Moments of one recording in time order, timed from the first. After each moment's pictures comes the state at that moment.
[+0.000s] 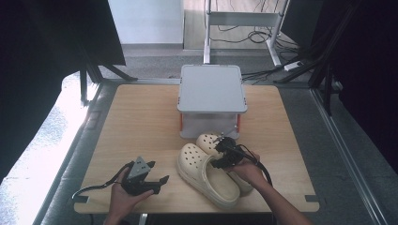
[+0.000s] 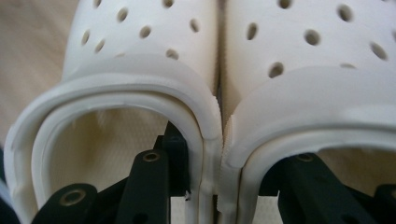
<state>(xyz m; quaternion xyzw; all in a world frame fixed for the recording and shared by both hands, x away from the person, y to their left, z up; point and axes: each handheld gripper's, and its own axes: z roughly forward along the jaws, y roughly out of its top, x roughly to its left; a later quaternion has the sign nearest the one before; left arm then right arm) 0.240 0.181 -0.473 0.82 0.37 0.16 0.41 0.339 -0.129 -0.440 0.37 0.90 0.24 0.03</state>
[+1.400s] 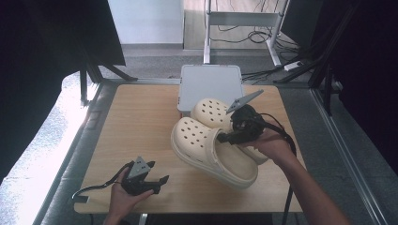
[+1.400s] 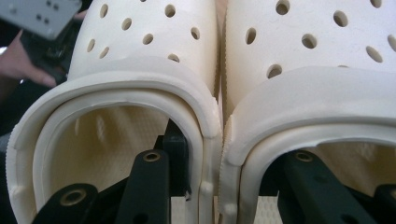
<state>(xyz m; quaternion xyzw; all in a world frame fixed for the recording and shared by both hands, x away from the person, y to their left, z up) 0.241 0.181 -0.473 0.82 0.37 0.16 0.41 0.330 -0.150 -0.283 0.26 0.90 0.33 0.06</state>
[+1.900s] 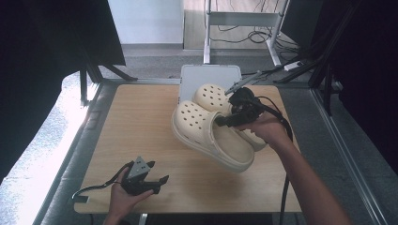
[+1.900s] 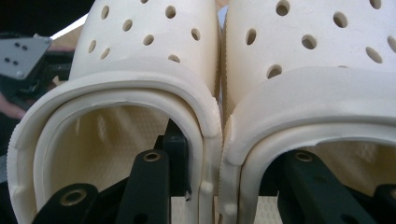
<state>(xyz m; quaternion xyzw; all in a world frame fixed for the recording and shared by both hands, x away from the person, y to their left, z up) 0.241 0.181 -0.473 0.82 0.37 0.16 0.41 0.364 -0.145 -0.265 0.29 0.89 0.34 0.07</state>
